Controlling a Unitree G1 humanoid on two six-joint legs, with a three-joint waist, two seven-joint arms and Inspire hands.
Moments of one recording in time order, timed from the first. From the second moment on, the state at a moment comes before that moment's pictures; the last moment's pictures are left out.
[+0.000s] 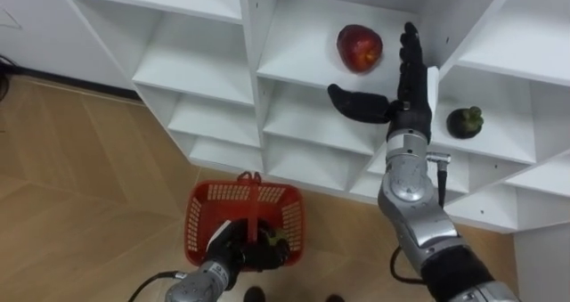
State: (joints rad) left arm -0.12 0.11 -0.36 0.91 -0.32 -0.11 -0.09; right arm -0.39 -0.12 0.25 0.59 0.11 -0.28 -0.52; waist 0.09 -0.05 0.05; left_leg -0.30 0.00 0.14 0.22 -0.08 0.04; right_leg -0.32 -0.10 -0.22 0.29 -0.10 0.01
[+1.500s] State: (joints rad) left arm -0.13 0.10 -0.35 0.92 -0.32 -0.11 -0.10; right arm -0.43 -0.09 0.21 0.60 0.13 -0.24 -0.54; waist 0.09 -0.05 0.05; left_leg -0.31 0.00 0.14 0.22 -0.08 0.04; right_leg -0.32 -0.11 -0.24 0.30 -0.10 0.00
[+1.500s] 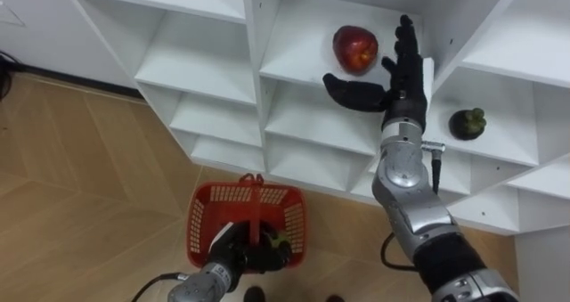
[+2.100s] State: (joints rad) left arm -0.13 0.10 -0.32 0.92 -0.32 -0.11 -0.09; right arm -0.43 -0.13 0.21 0.66 0.11 -0.26 -0.54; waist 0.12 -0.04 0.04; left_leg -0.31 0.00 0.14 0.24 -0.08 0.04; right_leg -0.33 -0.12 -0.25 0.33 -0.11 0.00
